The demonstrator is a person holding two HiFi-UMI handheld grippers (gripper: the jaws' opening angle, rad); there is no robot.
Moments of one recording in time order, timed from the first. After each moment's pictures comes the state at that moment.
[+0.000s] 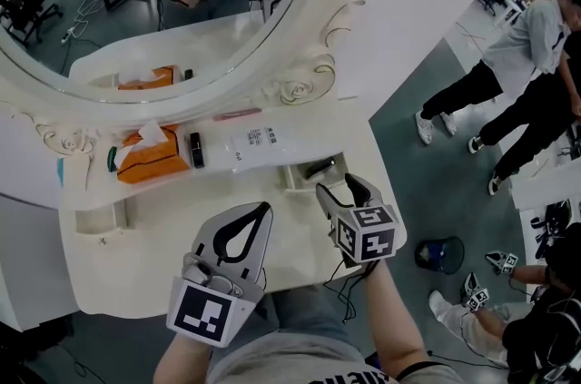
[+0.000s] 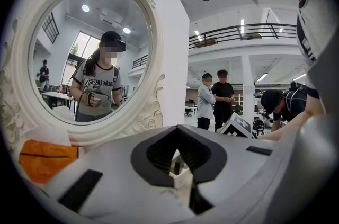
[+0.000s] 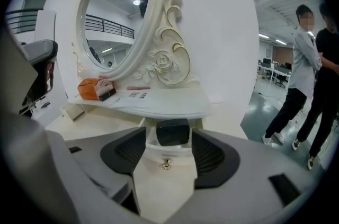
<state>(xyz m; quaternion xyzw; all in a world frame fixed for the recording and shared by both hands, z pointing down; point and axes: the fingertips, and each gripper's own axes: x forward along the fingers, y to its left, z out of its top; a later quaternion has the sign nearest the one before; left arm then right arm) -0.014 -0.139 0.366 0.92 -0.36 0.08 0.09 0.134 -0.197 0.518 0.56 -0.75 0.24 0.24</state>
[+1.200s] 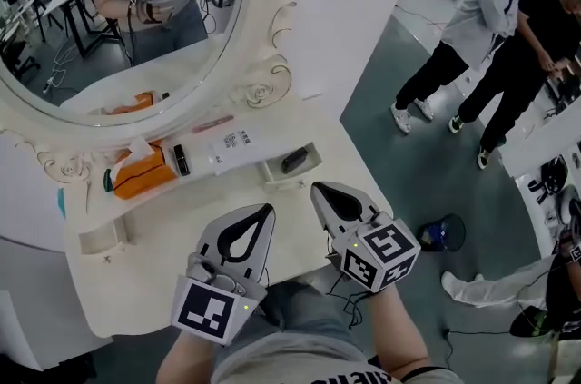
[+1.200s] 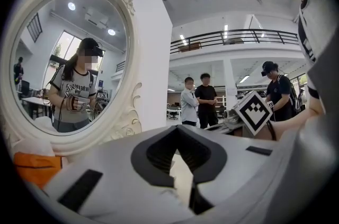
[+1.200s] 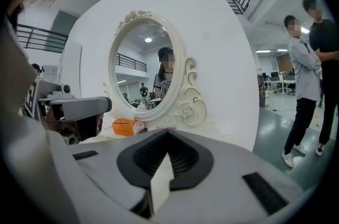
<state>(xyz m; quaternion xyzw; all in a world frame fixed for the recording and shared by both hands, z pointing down) 0.015 -0.090 0.336 0.95 -0.29 0.06 0.05 0.103 -0.122 0.386 0.55 -0.82 0.15 0.07</state>
